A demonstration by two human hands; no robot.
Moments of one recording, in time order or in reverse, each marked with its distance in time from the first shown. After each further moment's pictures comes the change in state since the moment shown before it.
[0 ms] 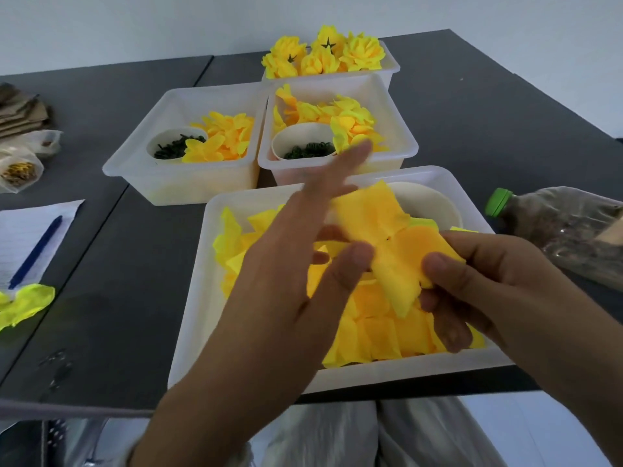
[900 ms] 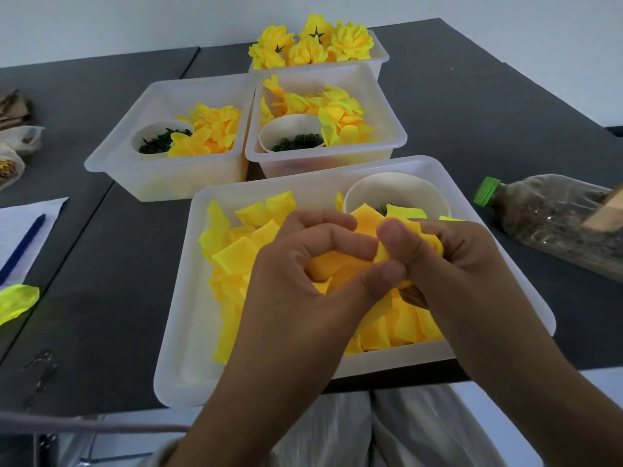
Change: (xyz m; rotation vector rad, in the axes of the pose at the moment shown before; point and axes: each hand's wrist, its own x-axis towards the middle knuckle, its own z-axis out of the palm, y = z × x) left_hand -0.004 0.009 0.028 -0.270 0.116 -0.364; right_hand 0.011 0.000 0.035 0.013 0.192 -0.239
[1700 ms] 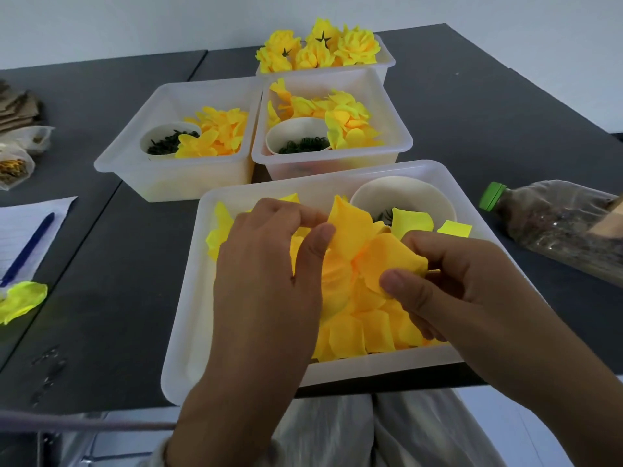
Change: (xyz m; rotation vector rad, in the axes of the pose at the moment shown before) left_hand 0.010 -0.012 -0.014 0.556 0.246 0.234; right_hand -0.010 -0.011 -0.009 -0.171 -0.191 0.038
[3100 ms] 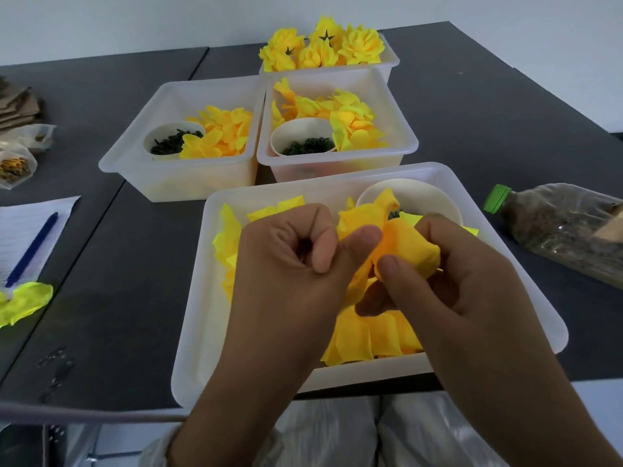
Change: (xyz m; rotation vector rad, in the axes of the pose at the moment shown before) left_hand 0.010 0.014 -0.010 -0.548 -0.077 -0.064; right_hand -0.002 -0.013 0.028 -0.049 0.302 0.036
